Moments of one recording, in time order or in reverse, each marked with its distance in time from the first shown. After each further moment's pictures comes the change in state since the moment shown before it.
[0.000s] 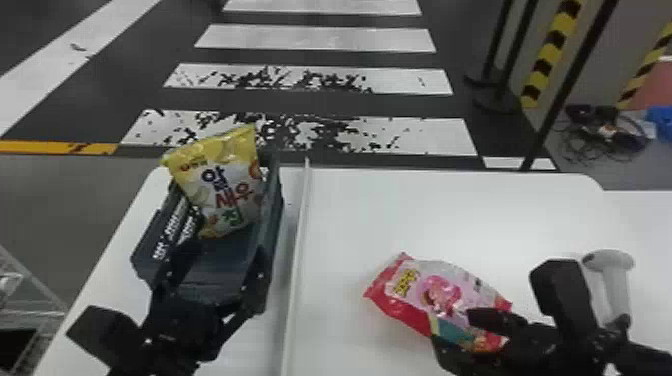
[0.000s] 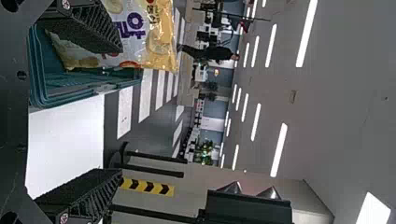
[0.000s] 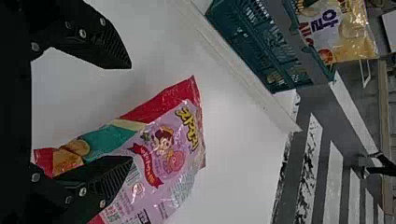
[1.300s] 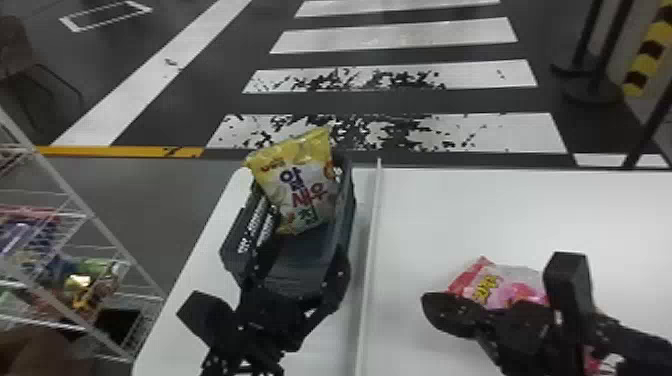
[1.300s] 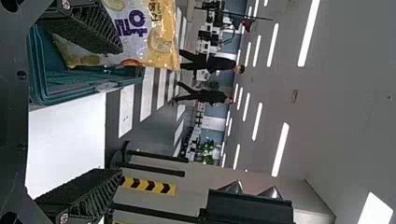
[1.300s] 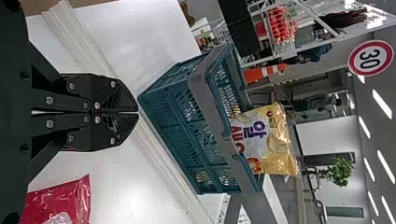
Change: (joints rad) left arm -0.005 -0.003 -0.006 0.002 -0.005 0.009 0.000; right arm -0.180 0.093 0.190 0.381 0.028 -0.520 0.251
